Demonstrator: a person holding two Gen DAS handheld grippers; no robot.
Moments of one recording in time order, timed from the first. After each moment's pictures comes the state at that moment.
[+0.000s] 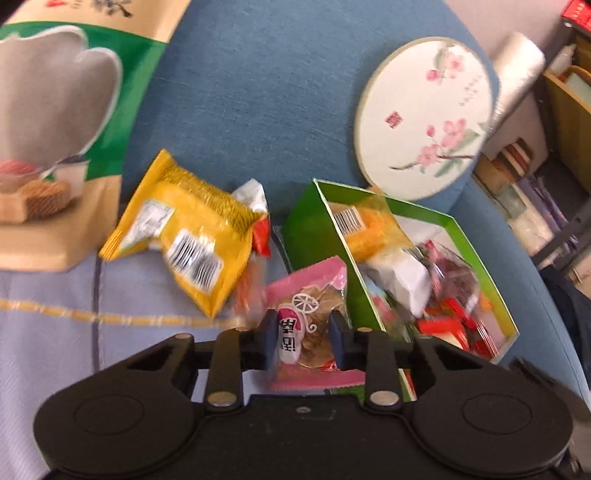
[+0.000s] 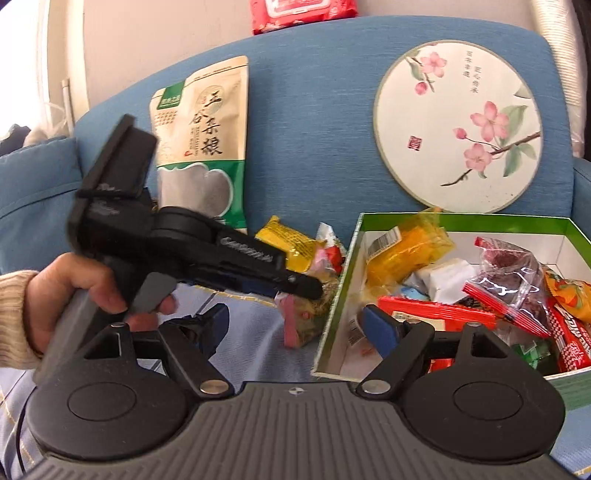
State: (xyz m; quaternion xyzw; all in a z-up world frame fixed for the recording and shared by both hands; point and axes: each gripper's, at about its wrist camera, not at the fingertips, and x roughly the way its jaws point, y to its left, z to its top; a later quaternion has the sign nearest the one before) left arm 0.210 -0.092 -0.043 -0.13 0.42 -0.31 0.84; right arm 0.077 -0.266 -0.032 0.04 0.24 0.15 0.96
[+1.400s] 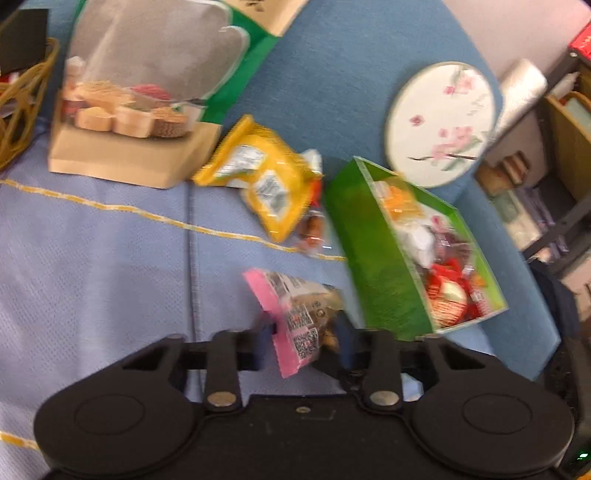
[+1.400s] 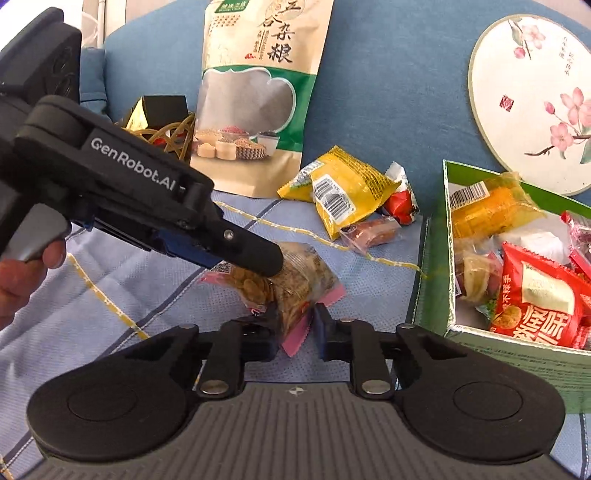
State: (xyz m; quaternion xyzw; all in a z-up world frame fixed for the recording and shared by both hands) left arm 0.162 -0.019 -0.057 -0.17 0.43 -0.30 0.84; right arm 0.093 -0.198 -0.075 -0.05 0.28 0.18 0.94
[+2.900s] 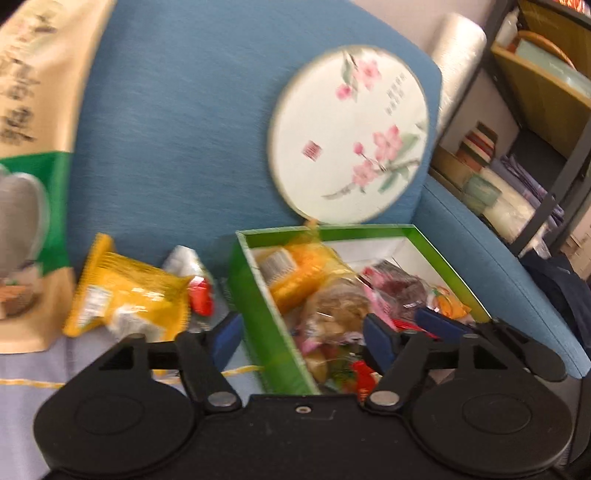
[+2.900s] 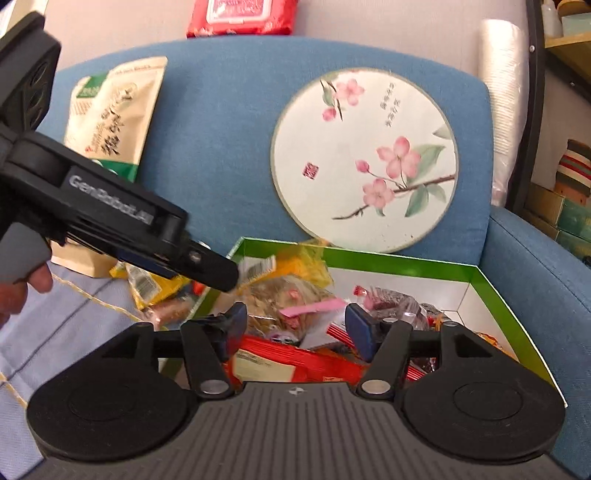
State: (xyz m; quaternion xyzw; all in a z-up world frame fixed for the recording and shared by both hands) left arm 0.204 -0.129 -0.002 -0.07 0.35 -0.33 0.88; right arm 0.098 -0.304 -0.032 -0.05 0.19 0.01 0.98
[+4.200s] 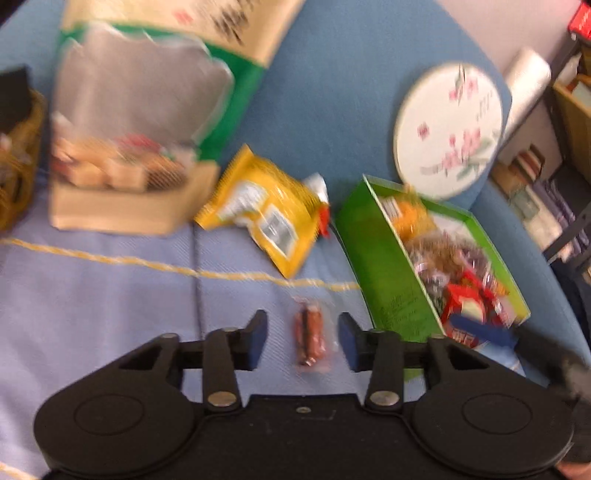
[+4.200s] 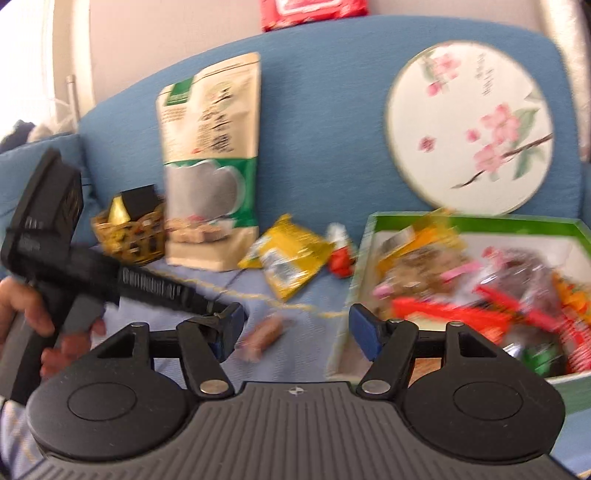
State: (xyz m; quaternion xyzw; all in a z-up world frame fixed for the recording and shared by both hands) left arm 0.177 -0.019 -0.038 -0.13 0.40 -0.26 0.87; right arm 0.078 -0.256 -0.033 0.04 0.24 0.17 0.95
